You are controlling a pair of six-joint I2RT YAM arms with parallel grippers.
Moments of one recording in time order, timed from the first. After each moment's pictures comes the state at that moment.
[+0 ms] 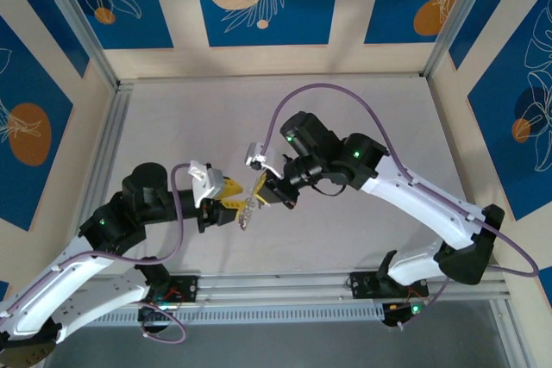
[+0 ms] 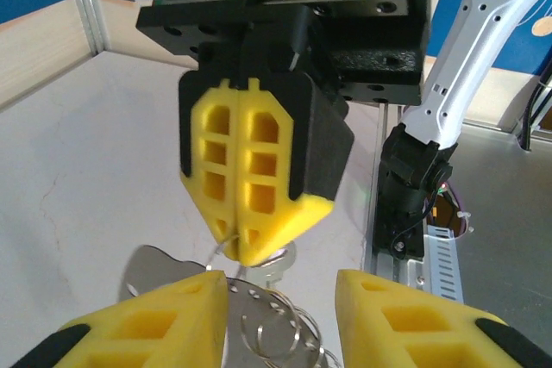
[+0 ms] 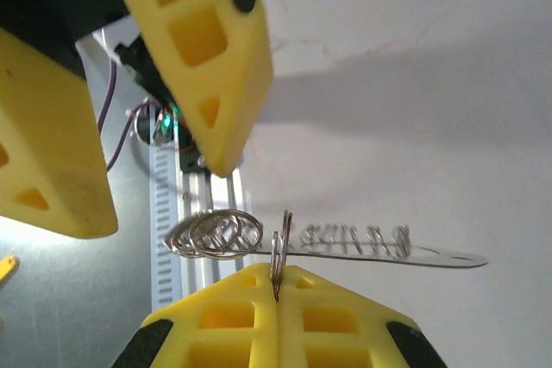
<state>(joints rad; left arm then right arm) -0.82 0.68 0.88 -0.50 0.47 0.06 0.97 1.37 1.52 -1.00 -0.47 -0.17</state>
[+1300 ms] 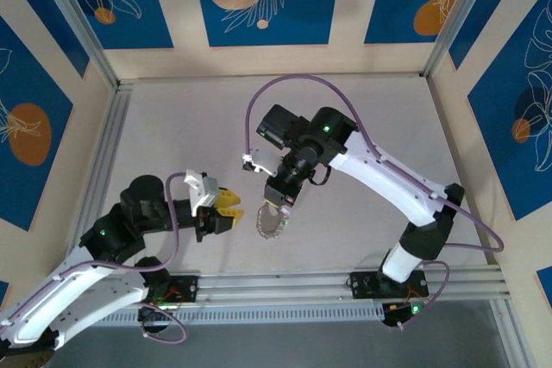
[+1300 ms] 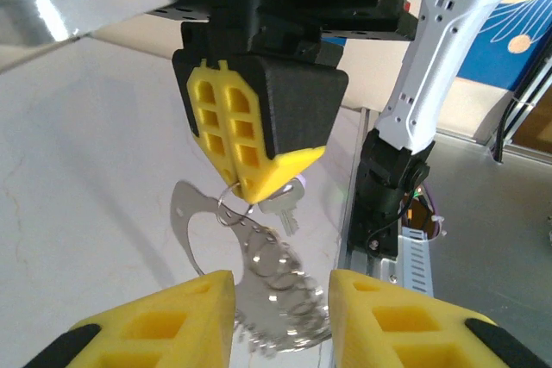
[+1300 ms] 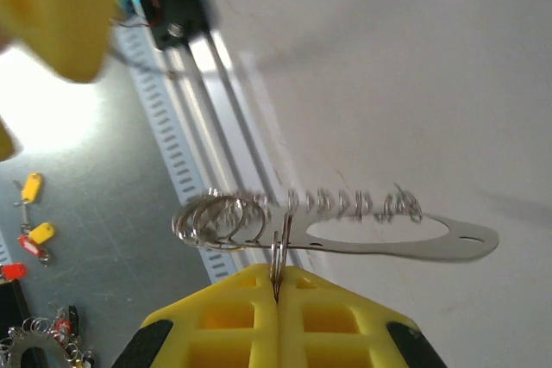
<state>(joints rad) -0.82 0.58 0.75 -0.43 0.50 -0.04 0.98 1.65 1.90 -1.55 -0.32 -0.08</state>
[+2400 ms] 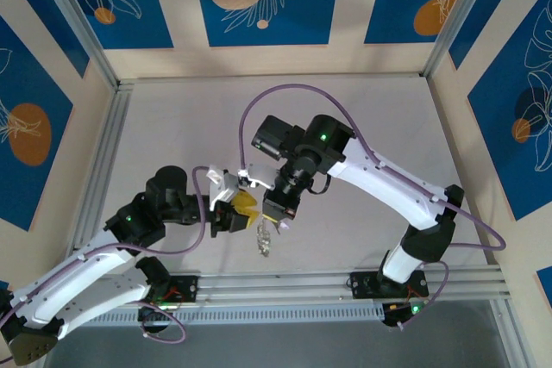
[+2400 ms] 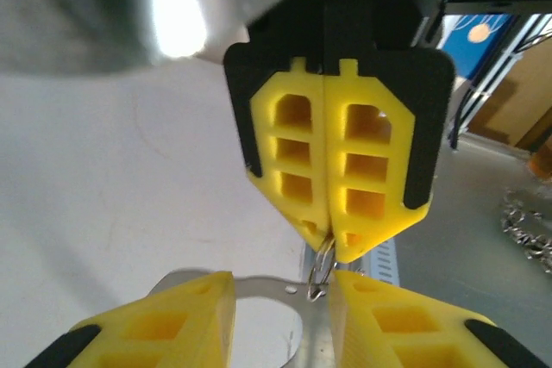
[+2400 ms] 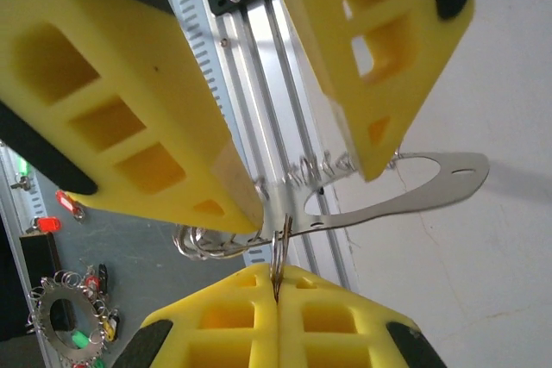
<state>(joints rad) -0.82 0.72 0.72 -0.29 0.63 -0.07 1.06 1.63 1.91 -1.58 -0.41 -0.12</state>
